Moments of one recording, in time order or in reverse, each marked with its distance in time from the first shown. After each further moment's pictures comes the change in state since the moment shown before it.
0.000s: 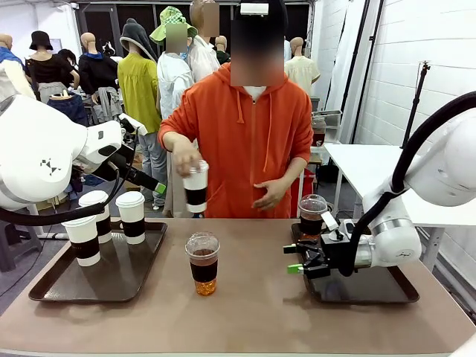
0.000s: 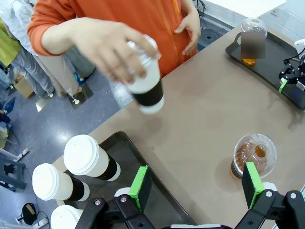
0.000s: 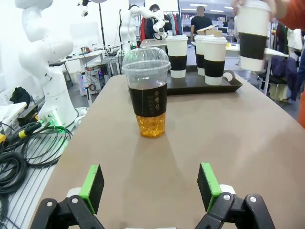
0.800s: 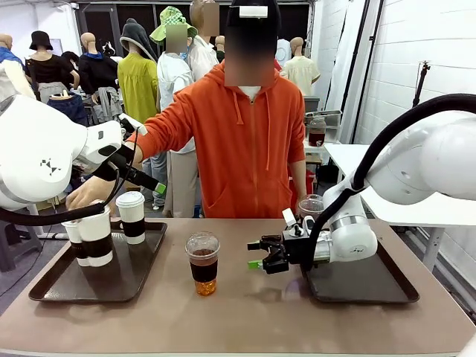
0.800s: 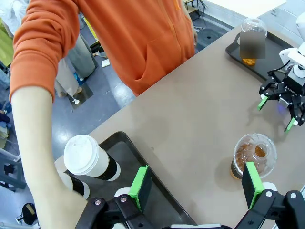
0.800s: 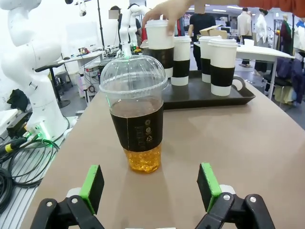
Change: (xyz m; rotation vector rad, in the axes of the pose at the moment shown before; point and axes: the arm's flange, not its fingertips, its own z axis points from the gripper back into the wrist) left arm 0.000 0.000 0.000 0.000 0.000 0.000; right arm 0.011 -0.019 -0.094 0.012 0.006 -0.005
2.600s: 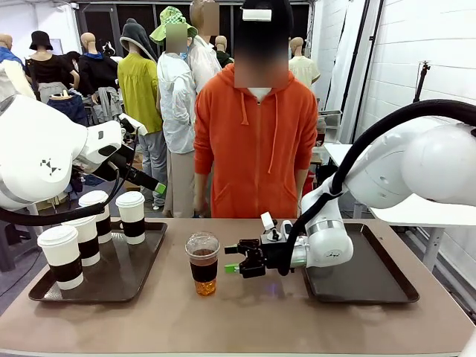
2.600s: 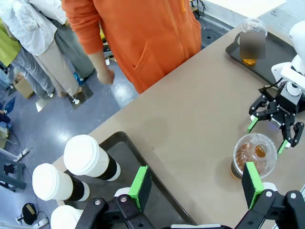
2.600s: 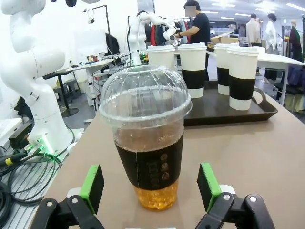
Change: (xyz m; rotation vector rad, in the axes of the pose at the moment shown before) left arm 0.000 0.000 0.000 0.000 0.000 0.000; right arm -0.002 0.007 -0.069 0.057 -0.047 -0.008
